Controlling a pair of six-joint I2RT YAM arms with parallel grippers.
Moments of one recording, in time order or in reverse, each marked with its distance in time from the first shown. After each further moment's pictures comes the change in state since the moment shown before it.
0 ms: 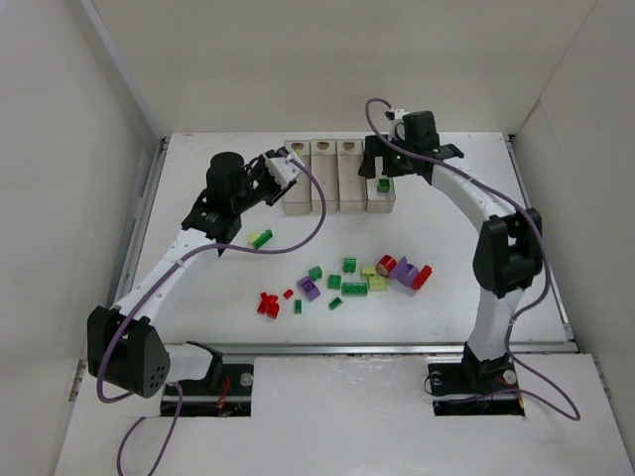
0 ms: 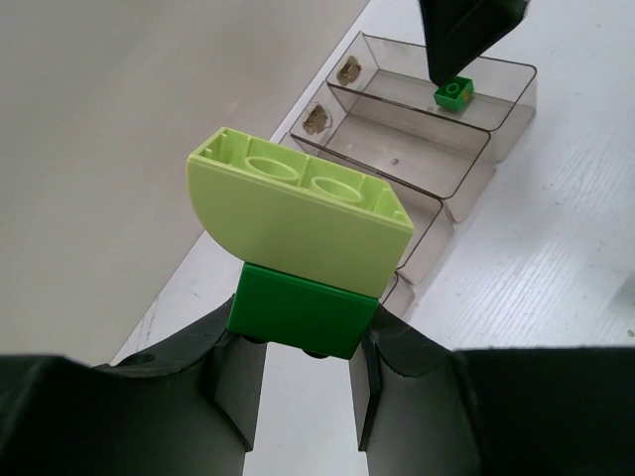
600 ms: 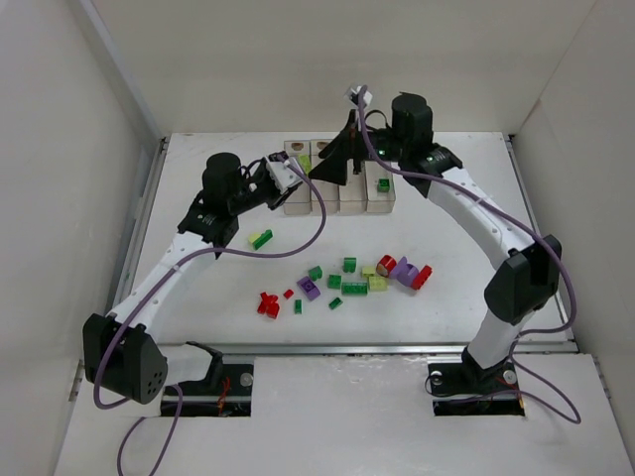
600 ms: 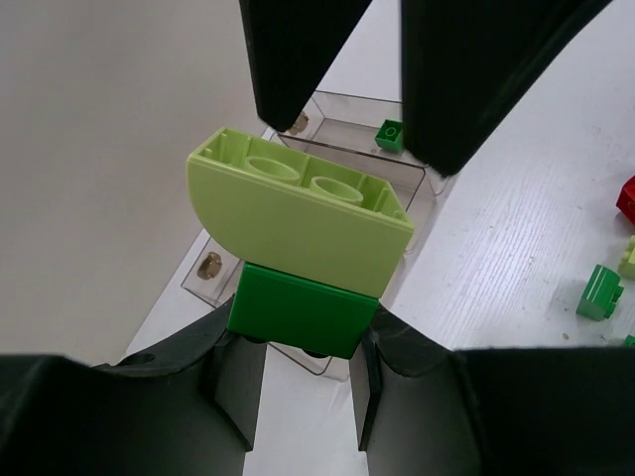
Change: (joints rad) left arm 0.000 -0.033 0.000 -0.006 0.169 -0.019; right arm 0.181 -0.278 -0.066 0.332 -0.712 0.040
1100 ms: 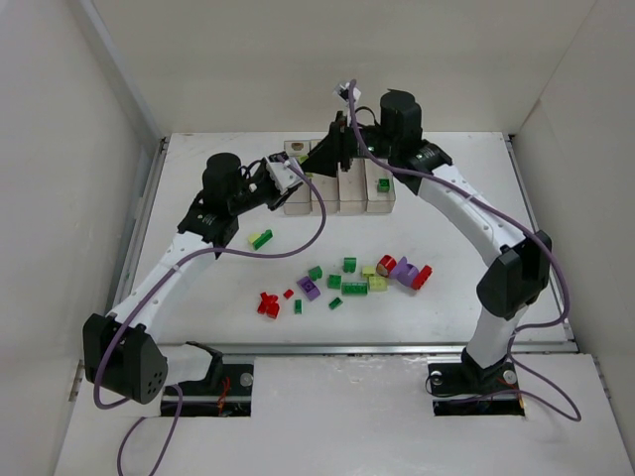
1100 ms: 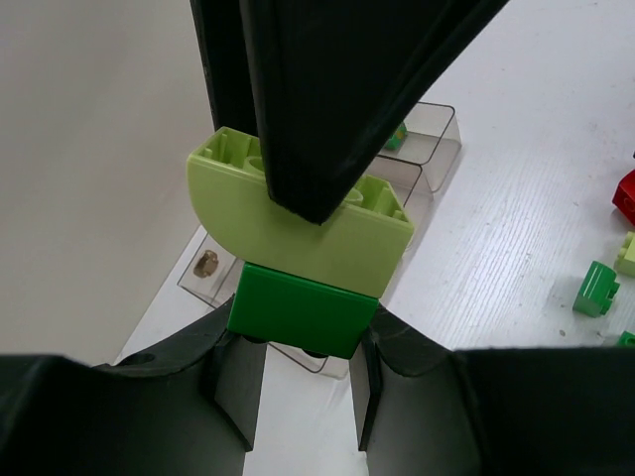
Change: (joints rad) left arm 0.000 0.000 0.000 -0.013 0.006 0.002; right arm 0.051 0.066 0.089 0.003 0.018 0.081
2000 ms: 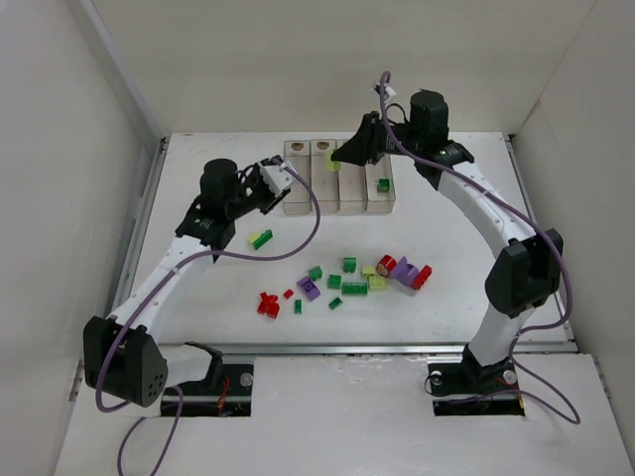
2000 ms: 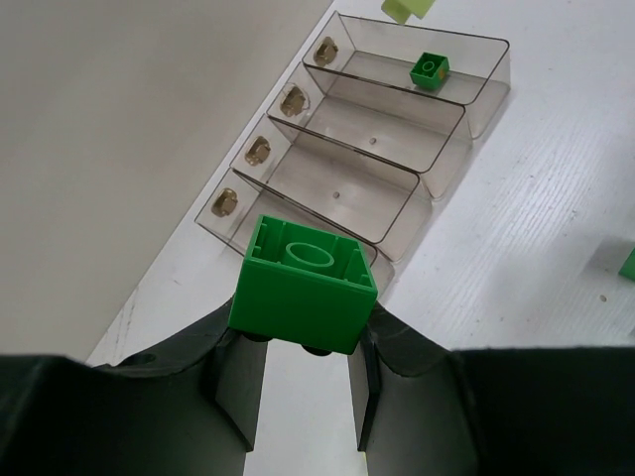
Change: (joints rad) left arm 0.036 -0.015 -0.055 -0.018 -0.097 0.025; right arm -0.150 -0.019 -0.100 -0.003 0.006 0.095
